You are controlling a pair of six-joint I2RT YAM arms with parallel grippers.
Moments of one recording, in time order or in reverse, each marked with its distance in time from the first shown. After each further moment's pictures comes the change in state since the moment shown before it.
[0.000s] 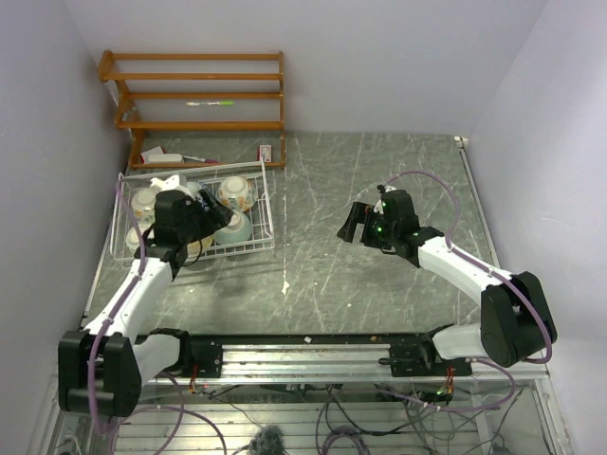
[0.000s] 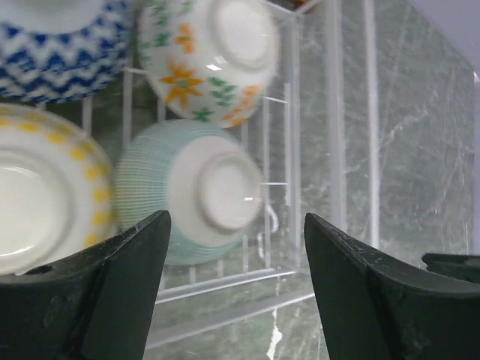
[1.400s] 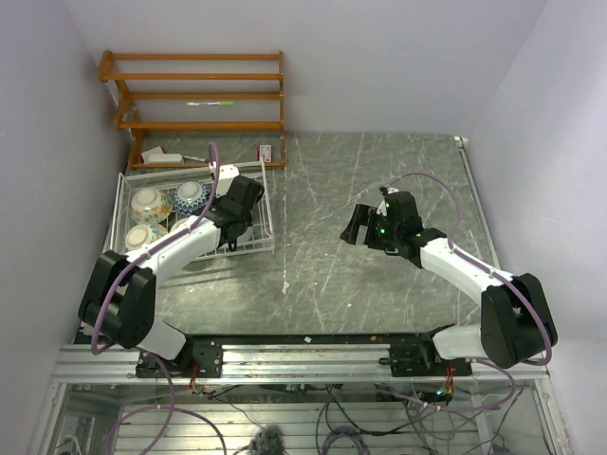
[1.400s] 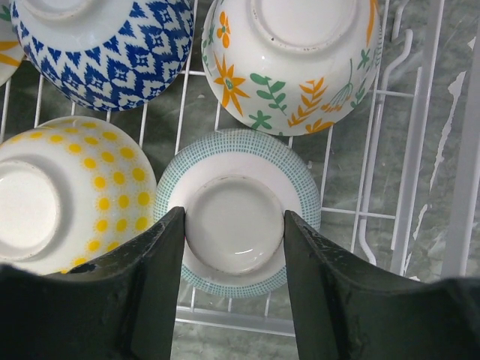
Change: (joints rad) left arm -0.454 0.405 0.370 -0.320 -0.769 0.066; right arm -0.027 -0.009 -0.019 -0.009 -0.019 -0.034
